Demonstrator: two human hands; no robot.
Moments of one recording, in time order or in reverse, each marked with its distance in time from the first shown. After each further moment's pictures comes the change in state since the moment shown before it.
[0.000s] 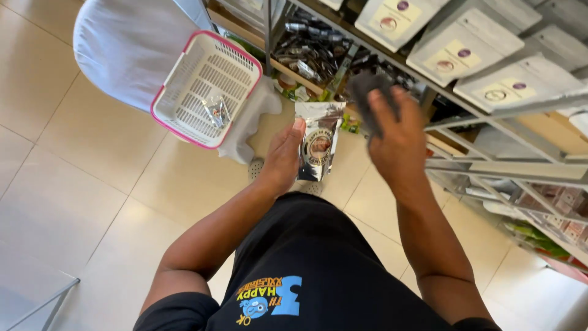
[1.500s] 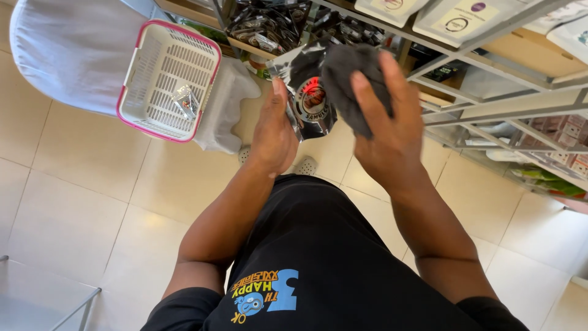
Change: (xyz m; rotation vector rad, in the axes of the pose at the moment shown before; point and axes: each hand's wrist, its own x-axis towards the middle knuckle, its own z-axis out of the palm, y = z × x) left_hand 0.007 -0.042 0.087 -0.288 -0.180 0.038; right_hand -0.069 0.022 -0.073 0.044 0.211 -0.102
